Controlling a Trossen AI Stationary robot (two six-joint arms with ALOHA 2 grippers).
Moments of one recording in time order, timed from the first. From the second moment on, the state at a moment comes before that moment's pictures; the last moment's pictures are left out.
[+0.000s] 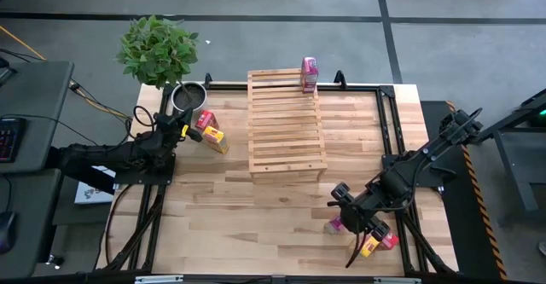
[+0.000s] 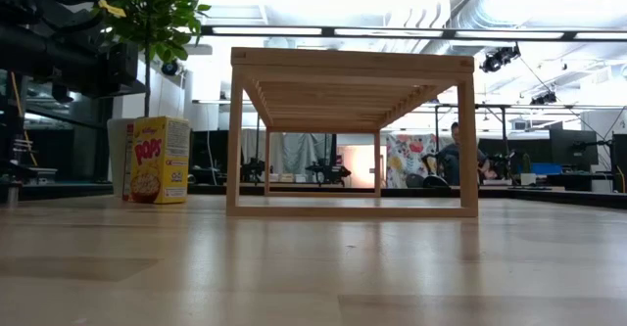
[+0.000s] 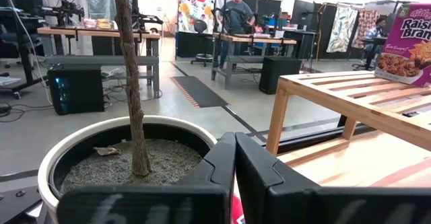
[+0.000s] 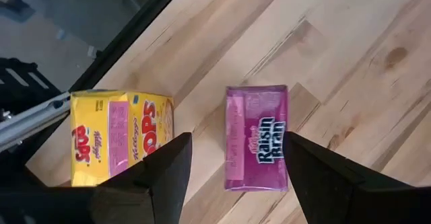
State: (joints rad) left arm 0.04 0.07 0.01 0.06 -1.08 -0.08; right arm 0.65 1.40 1.20 -0.97 -0.09 -0.08
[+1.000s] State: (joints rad) left arm 0.04 0.07 0.01 0.06 -1.08 -0.08; right arm 0.58 1.31 1.10 -0.90 -0.12 -0.09
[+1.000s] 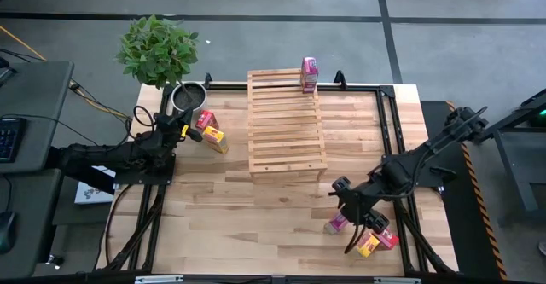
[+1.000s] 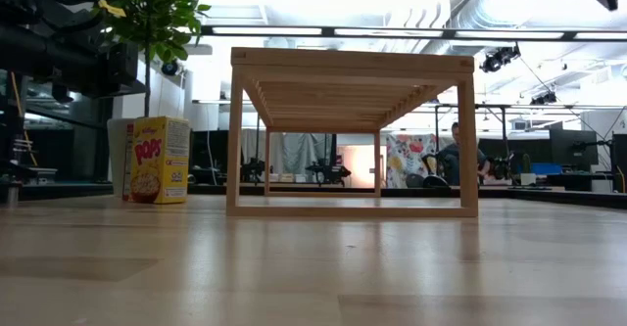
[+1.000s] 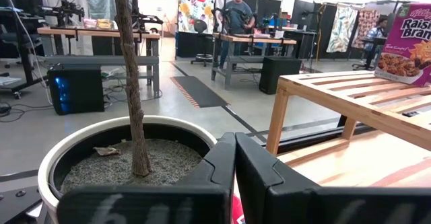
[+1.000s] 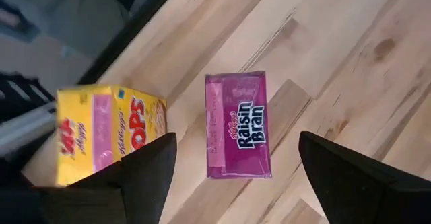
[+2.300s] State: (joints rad) left arm 0.04 0.07 0.01 0.06 -1.08 -0.08; right arm 0.58 1.39 0.95 -0.71 -0.12 -0.12
